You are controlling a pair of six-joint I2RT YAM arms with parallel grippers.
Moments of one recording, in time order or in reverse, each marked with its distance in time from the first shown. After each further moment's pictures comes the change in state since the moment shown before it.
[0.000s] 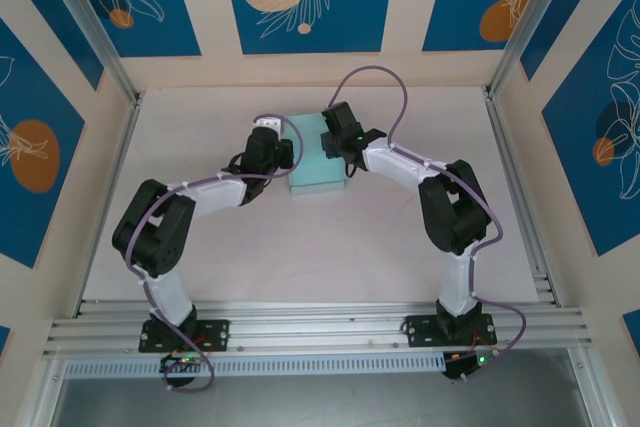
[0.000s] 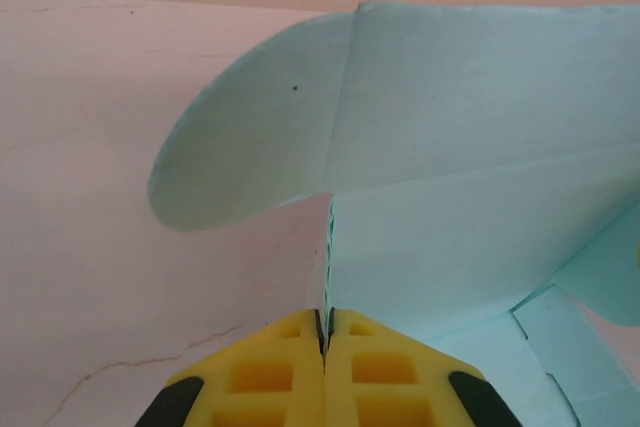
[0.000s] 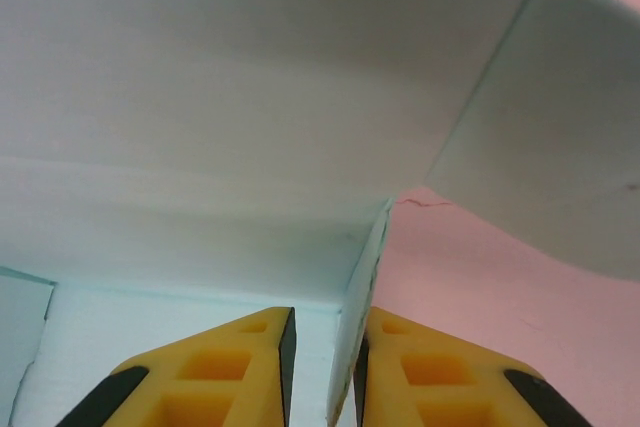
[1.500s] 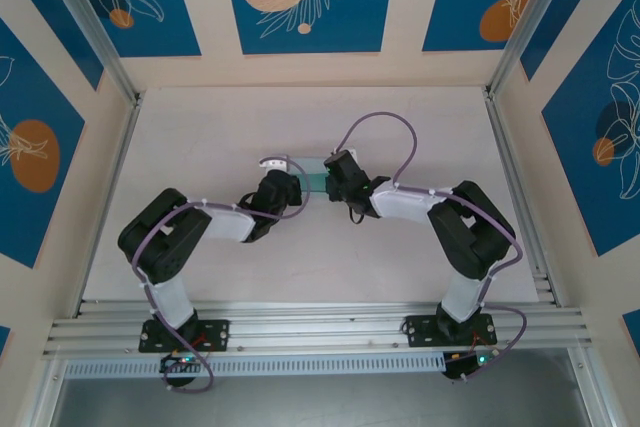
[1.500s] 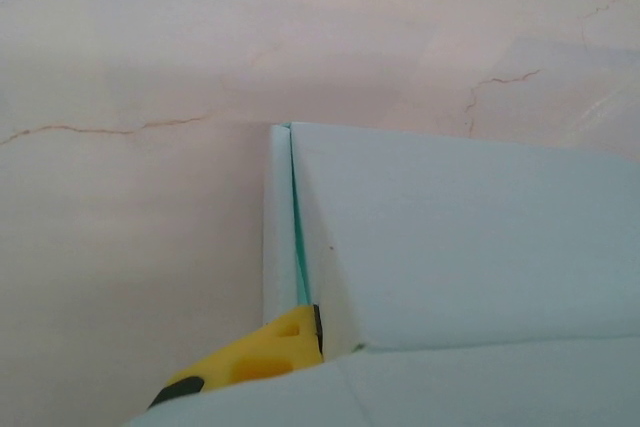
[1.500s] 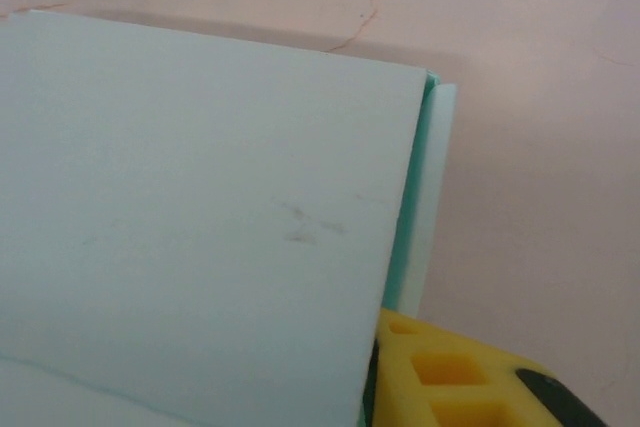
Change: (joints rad) left arm -0.157 -0.011 -0.293 0.216 -0.140 -0.171; right arm 0.118 -0.209 -0.477 0.220 0.032 0.183
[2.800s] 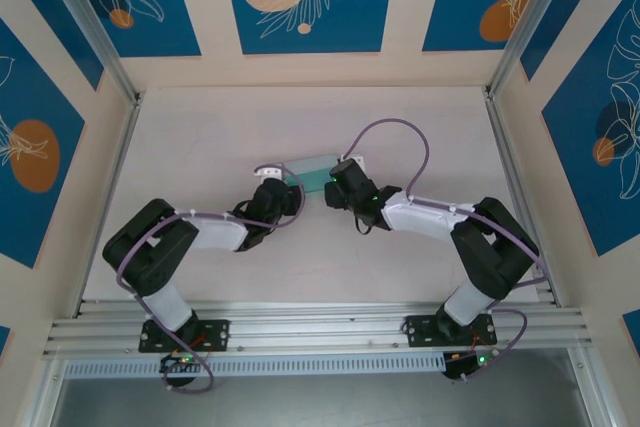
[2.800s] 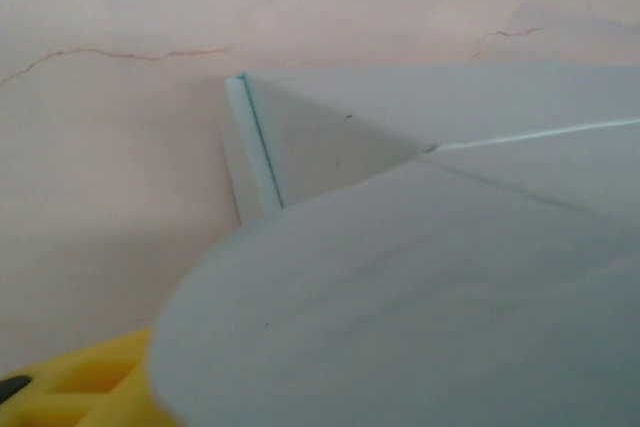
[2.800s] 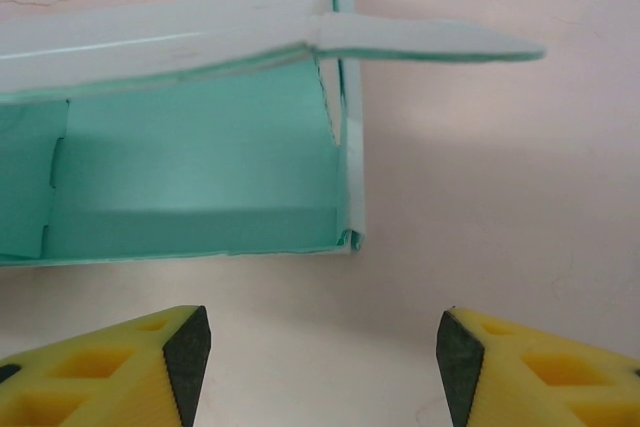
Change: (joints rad) left arm -0.023 -0.113 -0.085 -0.076 0.001 -0.050; right arm 0.043 -0.166 -0.107 -0.048 0.027 0.053
